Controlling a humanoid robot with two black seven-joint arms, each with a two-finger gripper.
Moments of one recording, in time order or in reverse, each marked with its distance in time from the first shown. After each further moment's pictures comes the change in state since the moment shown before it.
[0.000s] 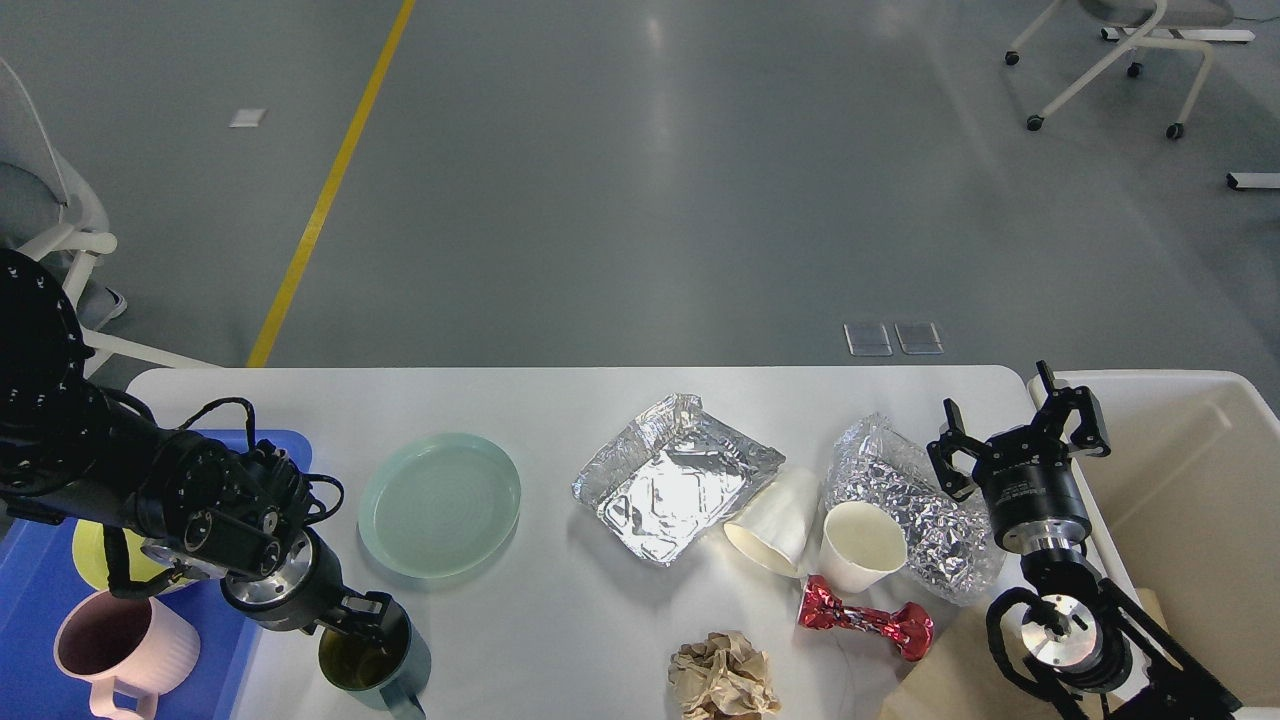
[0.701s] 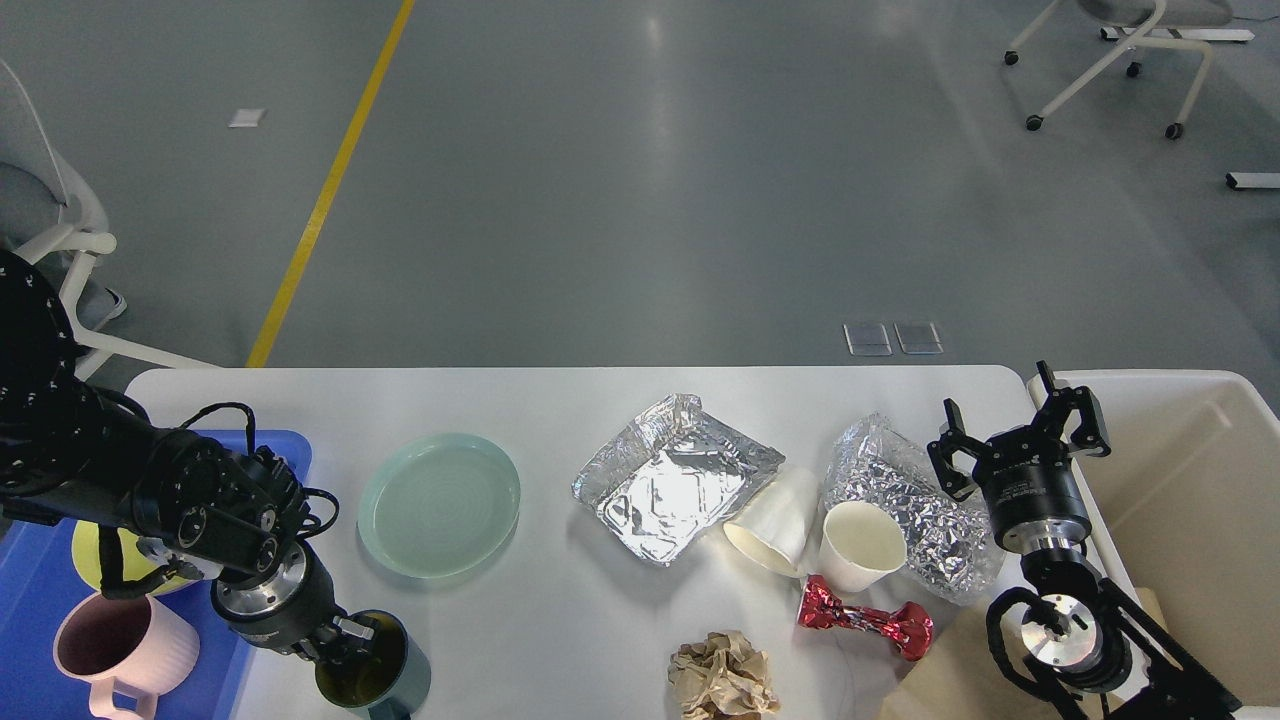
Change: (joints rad) left arm -0.001 0.014 -0.010 0.000 -0.001 -0.117 -0.002; right arm 0.000 0.000 0.000 0.000 0.000 0.000 0.000
